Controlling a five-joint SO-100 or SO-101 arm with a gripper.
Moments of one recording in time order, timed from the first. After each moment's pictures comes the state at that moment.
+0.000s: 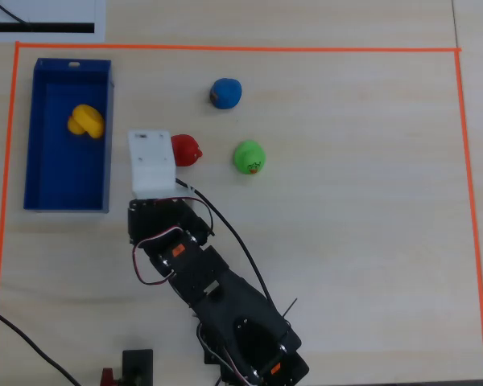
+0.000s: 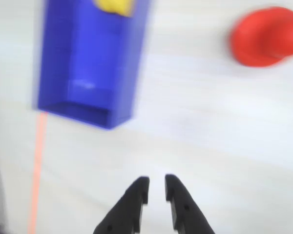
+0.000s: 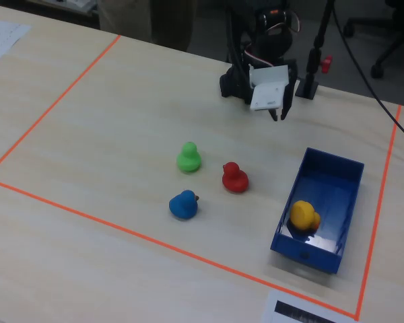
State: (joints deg) arm -34.1 140.5 134.6 58.3 -51.2
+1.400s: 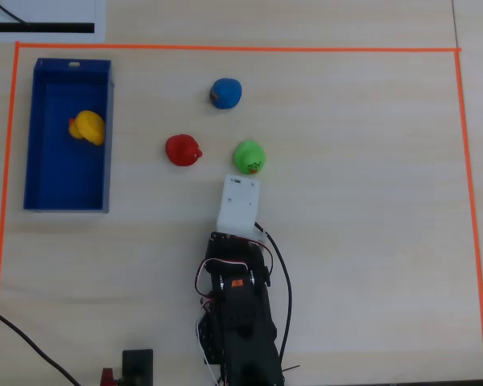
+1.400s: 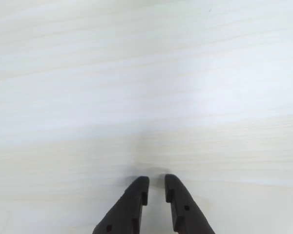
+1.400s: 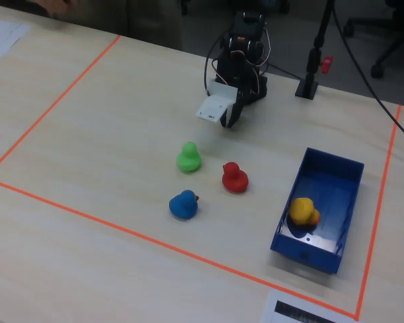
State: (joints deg) arm -3.9 189.8 178.6 73.2 -68.6
